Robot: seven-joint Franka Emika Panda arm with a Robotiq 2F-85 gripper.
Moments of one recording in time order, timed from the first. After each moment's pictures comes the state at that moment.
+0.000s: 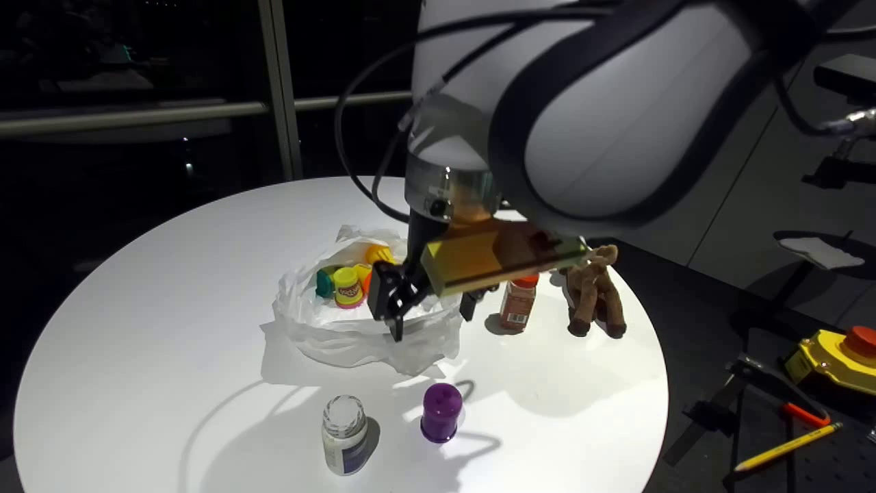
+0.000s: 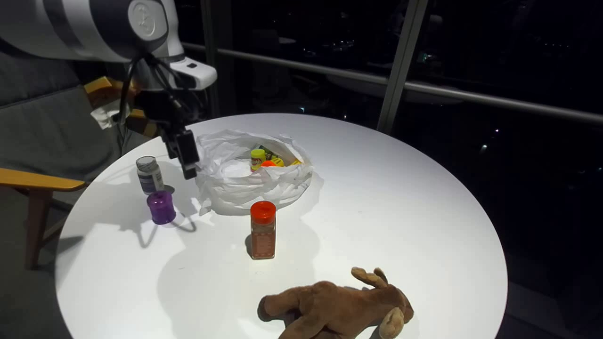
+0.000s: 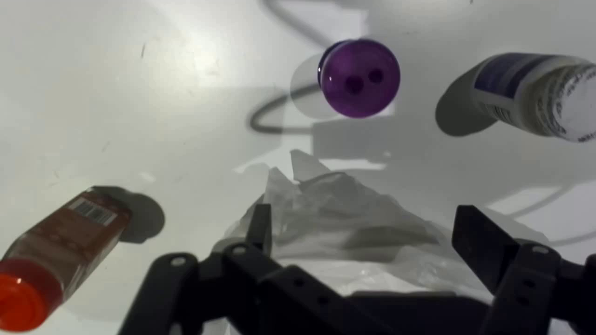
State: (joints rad) arm 0.34 0.40 0.00 -2.21 -0.11 2.66 0.80
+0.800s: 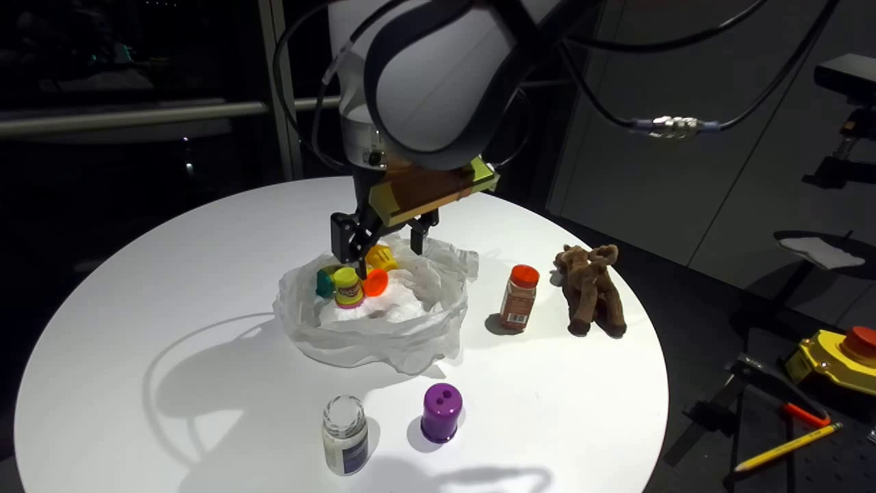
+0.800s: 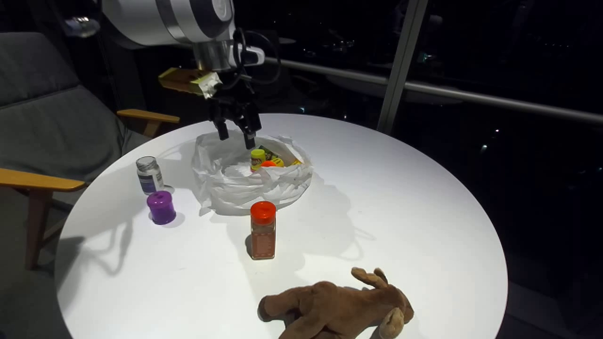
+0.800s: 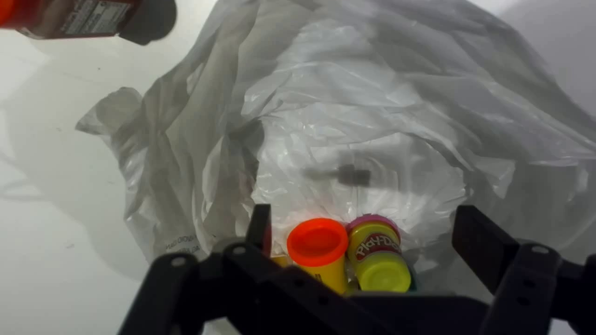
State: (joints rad) arm 0.29 0.63 -0.04 -1.78 -0.21 2.44 0.56
